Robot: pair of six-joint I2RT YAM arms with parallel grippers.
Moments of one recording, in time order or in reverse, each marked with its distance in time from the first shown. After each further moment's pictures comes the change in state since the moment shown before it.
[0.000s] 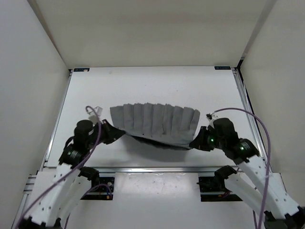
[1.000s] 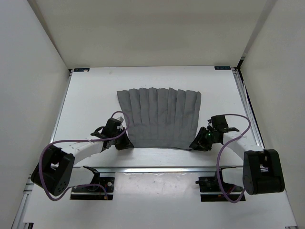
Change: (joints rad) left arm -0.112 0.595 -0.126 0.274 -0.105 -0.043; right arm -0.326 0.505 -0.195 0.308 -0.167 0.004
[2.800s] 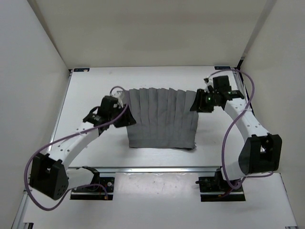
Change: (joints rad) left arm 0.066 -0.009 0.472 -0.256 -0.058 0.229; right arm 0.021 0.240 0.758 -0.229 0.059 -0.323
